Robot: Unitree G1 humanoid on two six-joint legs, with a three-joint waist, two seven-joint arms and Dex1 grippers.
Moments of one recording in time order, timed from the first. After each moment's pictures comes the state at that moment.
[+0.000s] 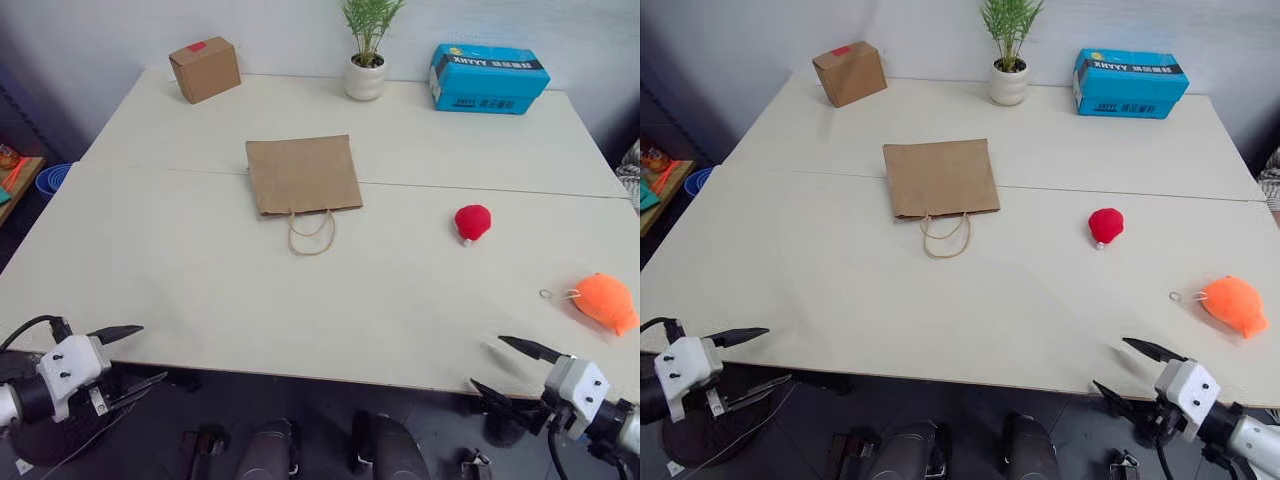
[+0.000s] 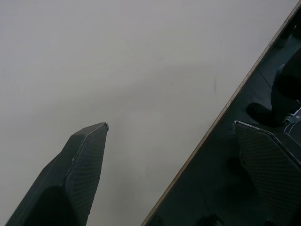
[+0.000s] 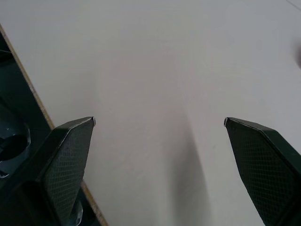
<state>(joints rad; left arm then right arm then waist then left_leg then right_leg) 0.46 0.83 0.52 -0.13 -0.32 -0.15 -1.01 0.46 -0.67 -0.37 -0.12 0.35 -0.32 0.98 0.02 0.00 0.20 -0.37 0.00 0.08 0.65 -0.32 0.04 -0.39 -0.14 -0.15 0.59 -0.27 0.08</state>
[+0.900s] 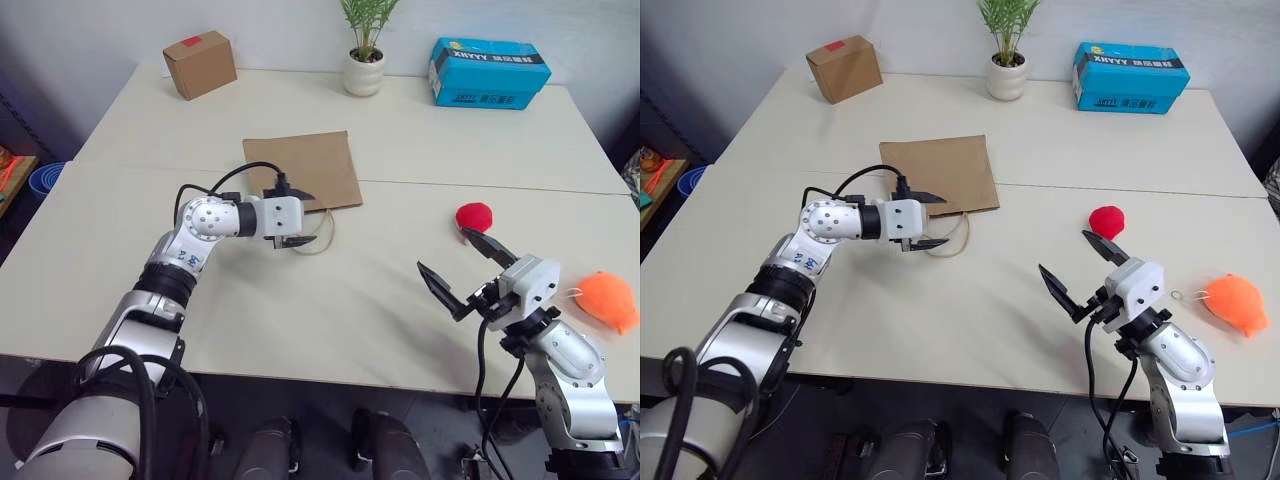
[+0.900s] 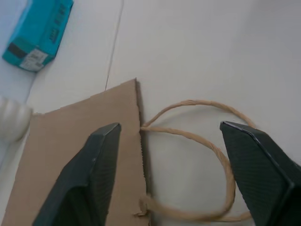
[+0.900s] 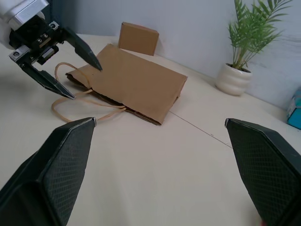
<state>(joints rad) -1.04 0.47 -0.31 0.90 0.22 -0.59 -0.81 0.01 -0.46 -0.19 -0.28 0.35 -0.11 0.62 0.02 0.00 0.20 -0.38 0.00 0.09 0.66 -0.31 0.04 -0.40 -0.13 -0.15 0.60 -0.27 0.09</state>
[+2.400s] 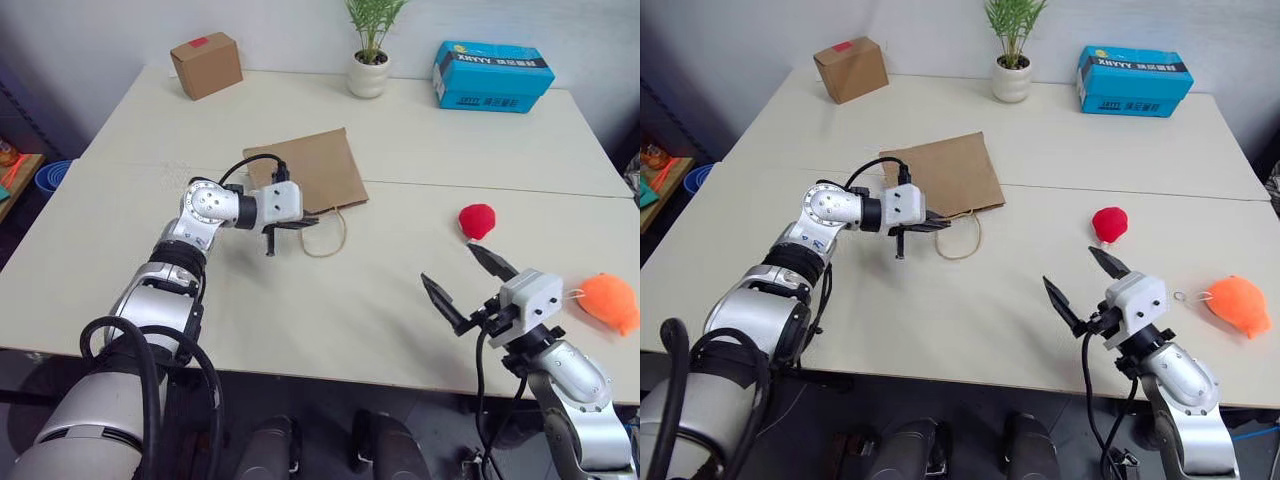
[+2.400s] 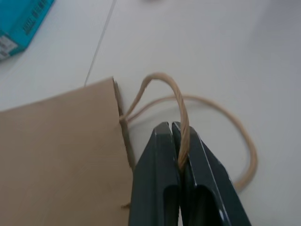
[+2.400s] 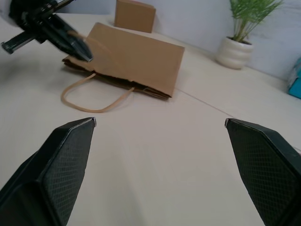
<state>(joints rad) -1.19 0.36 -0.08 1.20 0.04 -0.51 -1.16 0.13 -0.46 -0.15 -0.43 0.34 0.03 0.56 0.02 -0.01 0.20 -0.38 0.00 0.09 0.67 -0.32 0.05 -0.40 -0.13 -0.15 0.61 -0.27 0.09</state>
